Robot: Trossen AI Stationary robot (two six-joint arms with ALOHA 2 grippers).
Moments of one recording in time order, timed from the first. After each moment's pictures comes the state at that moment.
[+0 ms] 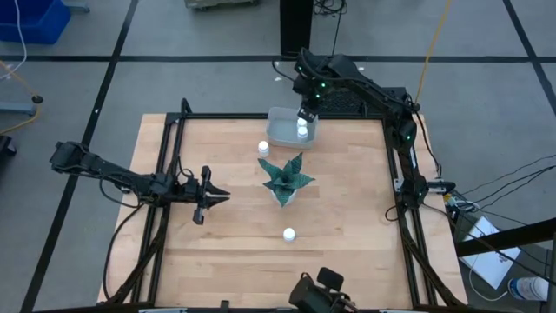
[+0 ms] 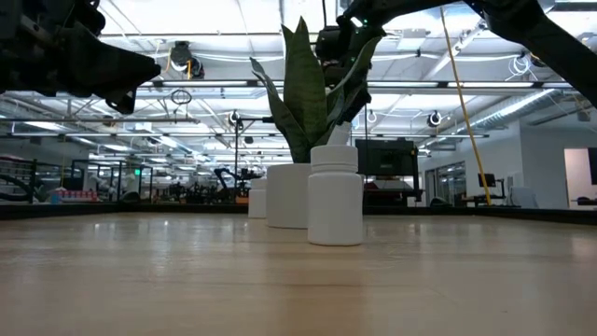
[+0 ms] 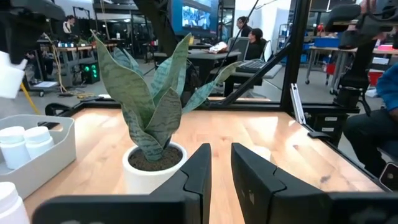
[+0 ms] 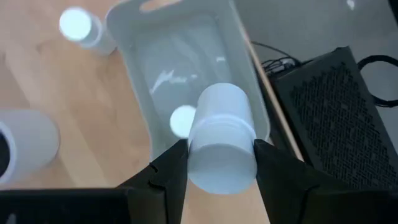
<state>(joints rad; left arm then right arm) -0.25 0.69 0.01 0.72 -0.17 -0.04 -0.65 2.13 2.28 -1.41 -0.05 -0.20</state>
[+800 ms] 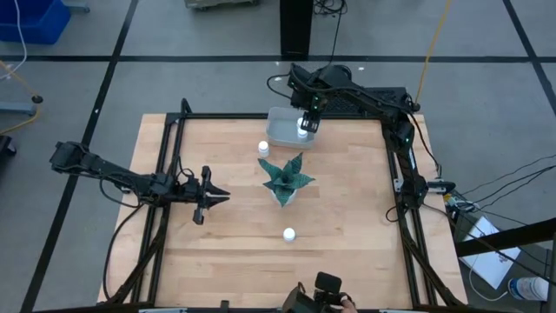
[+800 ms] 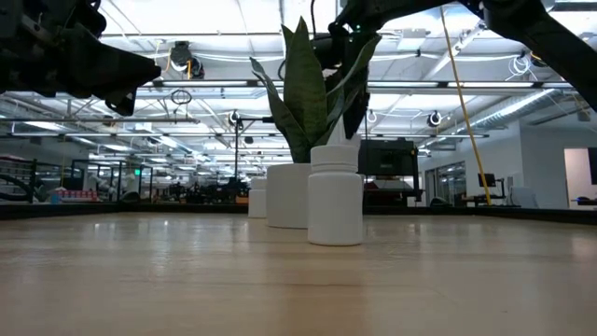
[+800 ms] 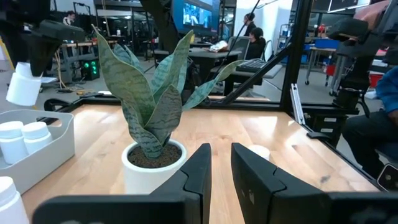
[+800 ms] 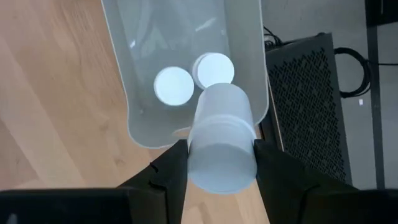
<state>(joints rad) -0.25 0.69 0.01 0.71 -0.18 -0.06 -0.59 2.13 2.18 -1.43 0.13 -0.30</state>
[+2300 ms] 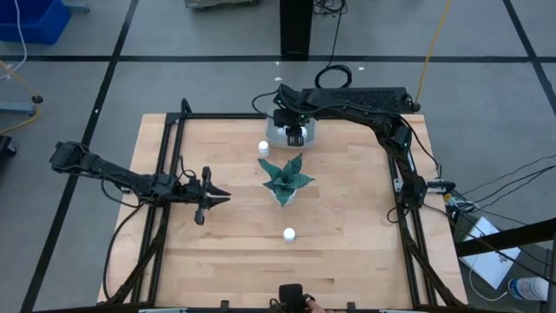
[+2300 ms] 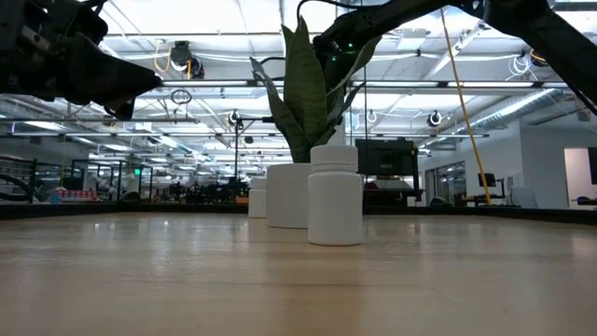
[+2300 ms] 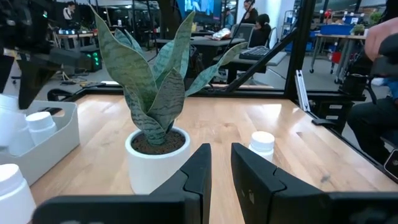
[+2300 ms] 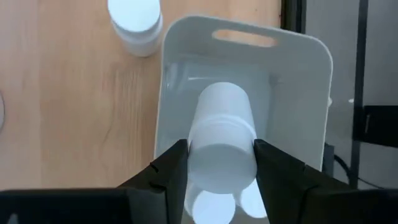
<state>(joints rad) -0.25 0.69 0.01 0.66 -0.19 -0.05 -0.49 2.12 1.94 -0.97 0.03 -0.55</state>
